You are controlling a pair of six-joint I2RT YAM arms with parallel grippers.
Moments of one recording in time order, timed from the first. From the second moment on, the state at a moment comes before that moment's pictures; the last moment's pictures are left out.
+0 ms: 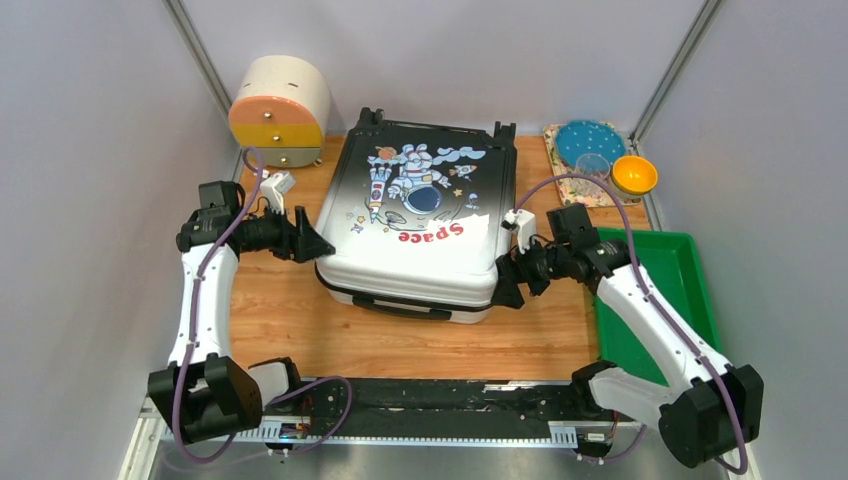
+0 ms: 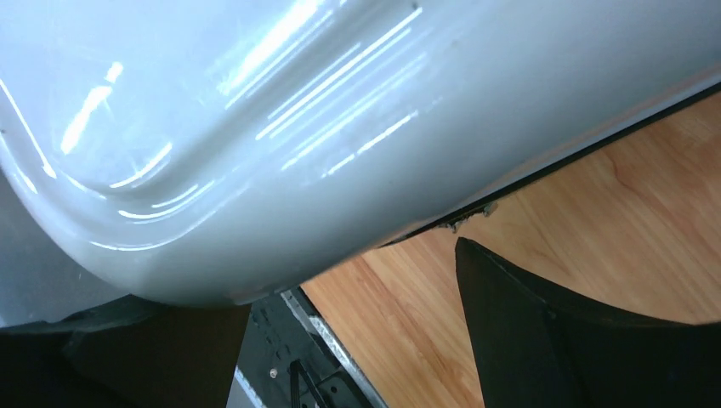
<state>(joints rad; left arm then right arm) 0.21 1.16 1.08 -0.96 0.93 0.31 0.37 1.07 0.91 -0.82 -0.60 -0.19</state>
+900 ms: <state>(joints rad) 0.20 1.63 1.37 -0.67 1.07 -0.01 0.08 1.27 1.09 -0.73 -0.65 -0.21</state>
